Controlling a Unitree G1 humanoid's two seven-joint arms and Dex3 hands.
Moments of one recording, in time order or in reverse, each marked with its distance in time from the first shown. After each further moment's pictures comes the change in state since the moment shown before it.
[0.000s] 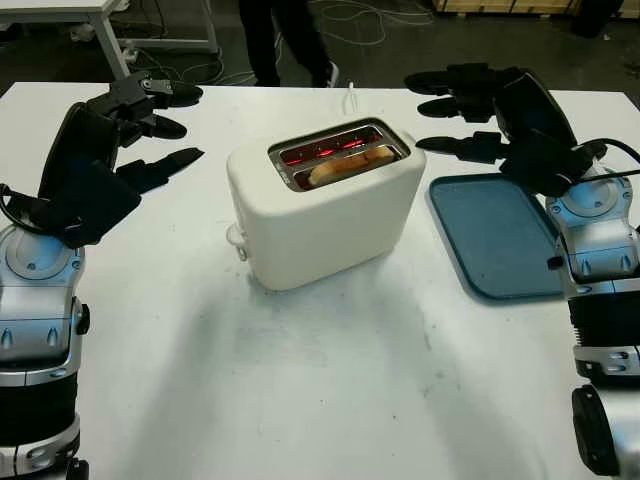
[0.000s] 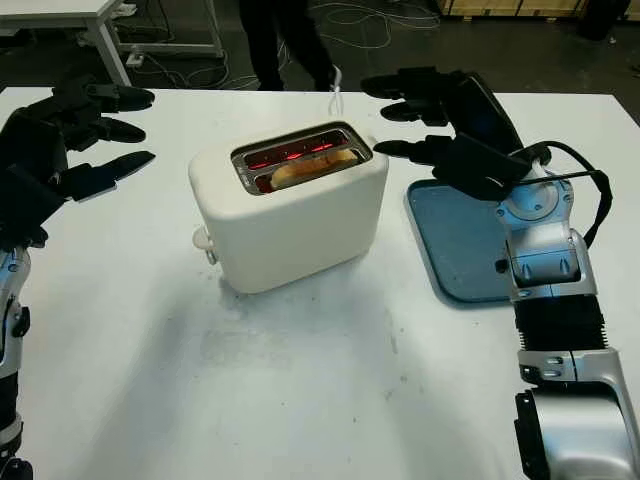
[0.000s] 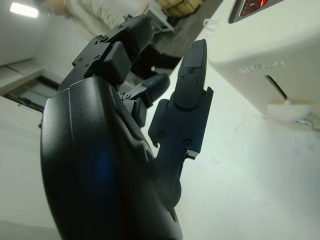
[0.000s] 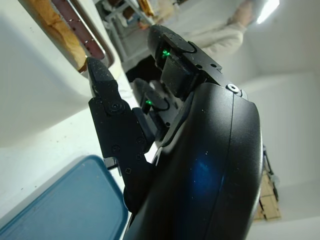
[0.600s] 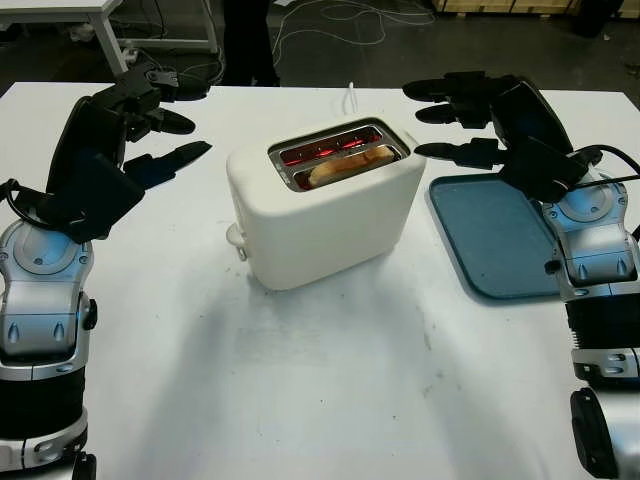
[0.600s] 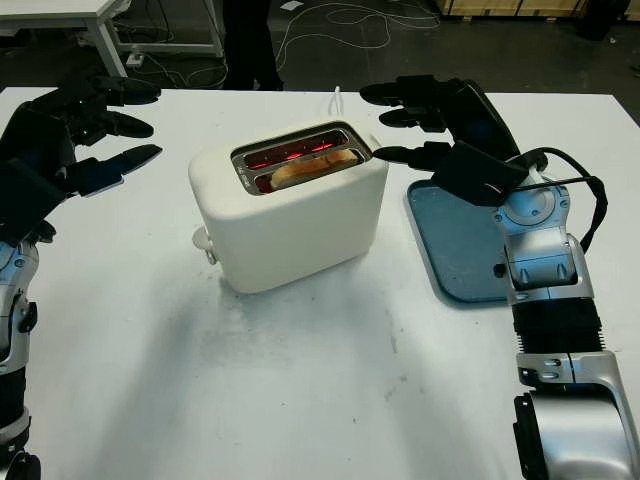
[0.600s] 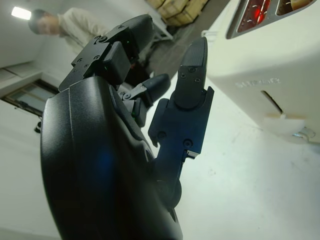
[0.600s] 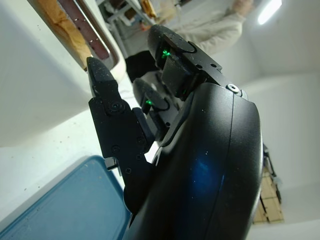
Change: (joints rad) left arm -0.024 -0.013 -0.011 0.009 -0.018 0.000 0.004; right arm 0.002 0.006 0.001 0.023 0.004 -0.027 0.007
